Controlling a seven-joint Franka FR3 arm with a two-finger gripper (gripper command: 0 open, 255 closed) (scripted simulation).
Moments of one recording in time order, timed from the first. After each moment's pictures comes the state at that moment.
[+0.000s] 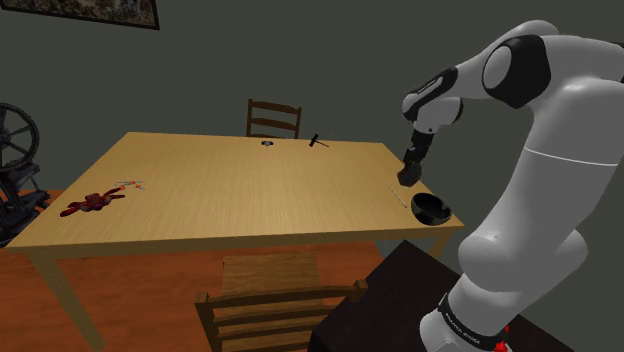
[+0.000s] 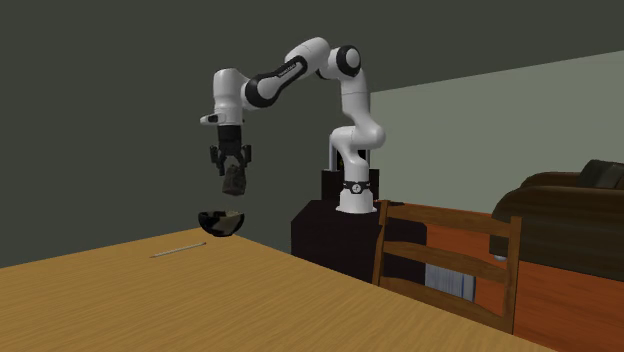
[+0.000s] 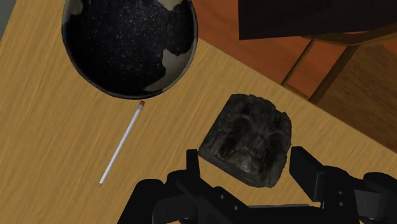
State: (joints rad) arm -0.45 0.19 -0.40 -2.04 0.07 2.18 -0.82
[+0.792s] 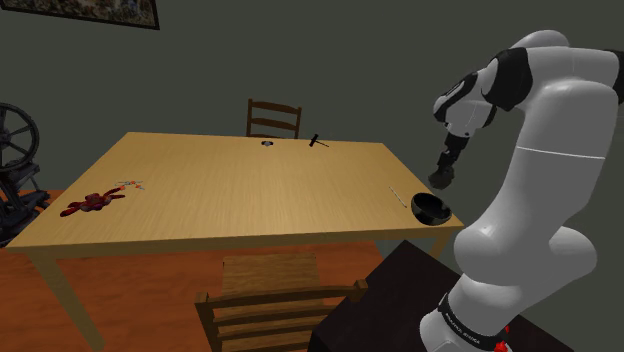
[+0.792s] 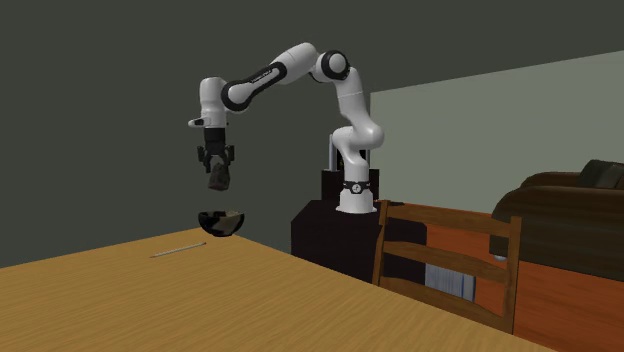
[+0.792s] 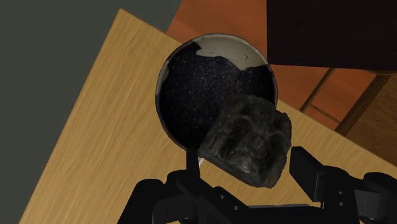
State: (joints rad) arm -0.62 0.29 -0.48 -1.92 0.13 2.14 -1.09
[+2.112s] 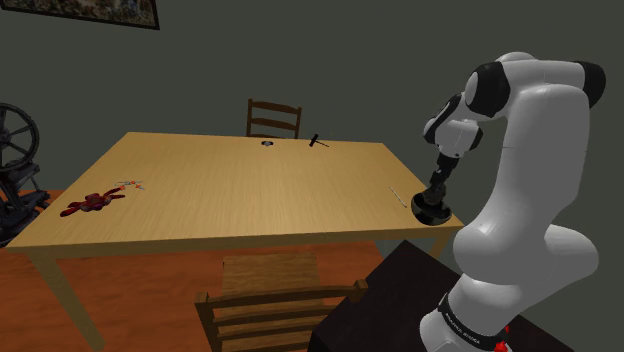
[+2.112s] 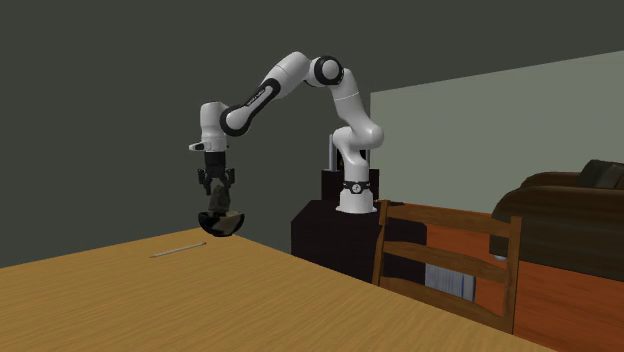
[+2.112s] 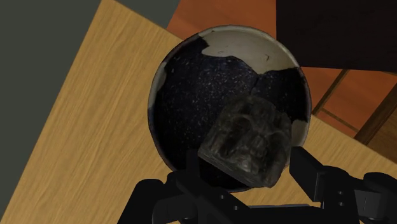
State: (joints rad) arm -0.65 0.43 -0.44 -1.97 0.21 2.32 -1.15
